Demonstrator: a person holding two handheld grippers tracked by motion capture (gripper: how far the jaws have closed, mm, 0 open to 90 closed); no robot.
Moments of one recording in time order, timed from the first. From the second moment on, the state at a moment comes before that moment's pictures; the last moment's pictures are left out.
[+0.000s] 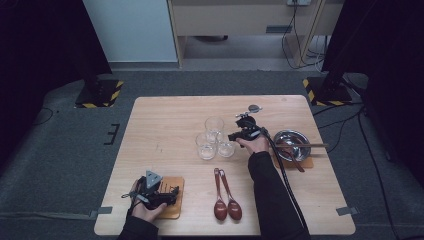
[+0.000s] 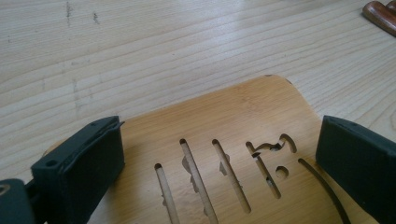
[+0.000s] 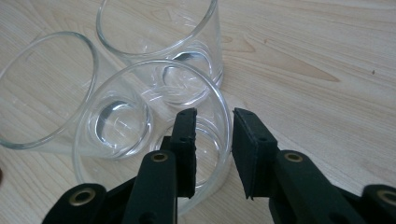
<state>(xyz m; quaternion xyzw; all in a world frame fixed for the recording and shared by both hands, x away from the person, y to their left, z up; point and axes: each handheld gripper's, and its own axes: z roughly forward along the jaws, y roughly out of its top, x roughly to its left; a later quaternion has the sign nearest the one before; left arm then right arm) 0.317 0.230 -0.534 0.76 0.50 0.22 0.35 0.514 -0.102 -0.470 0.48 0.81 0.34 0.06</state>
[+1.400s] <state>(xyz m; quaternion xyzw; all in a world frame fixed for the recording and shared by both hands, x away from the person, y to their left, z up) 0.317 0.229 -0.534 0.76 0.50 0.22 0.35 0.511 -0.120 -0.460 0.47 0.81 0.33 0.08</state>
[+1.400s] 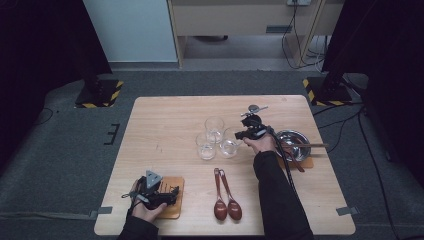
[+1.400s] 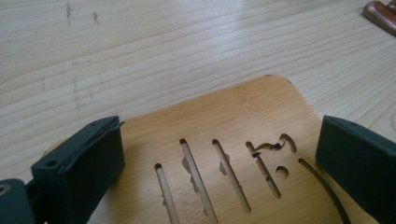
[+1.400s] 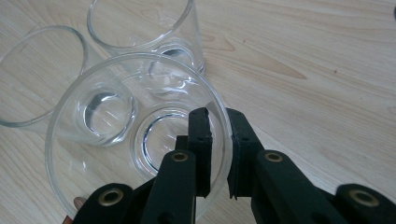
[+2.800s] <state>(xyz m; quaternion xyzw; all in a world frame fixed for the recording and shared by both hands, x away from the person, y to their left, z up) 0.317 0.229 -0.534 0.76 0.50 0.22 0.35 0.516 -0.203 -0.420 0.52 0.74 0.40 0.12</state>
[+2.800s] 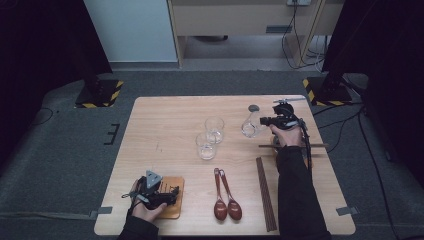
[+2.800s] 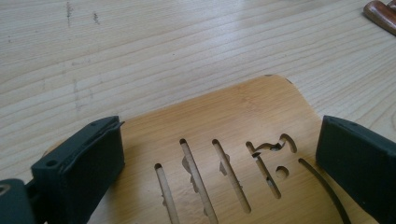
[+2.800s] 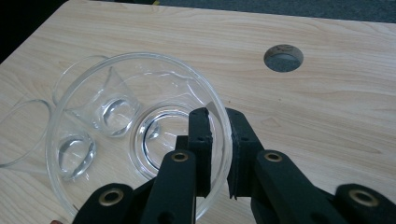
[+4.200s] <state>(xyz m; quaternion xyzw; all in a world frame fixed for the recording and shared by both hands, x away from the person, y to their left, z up) 0.317 0.228 -0.534 0.76 0.50 0.22 0.35 0.534 -0.232 -0.460 0.58 0.73 0.34 0.13</state>
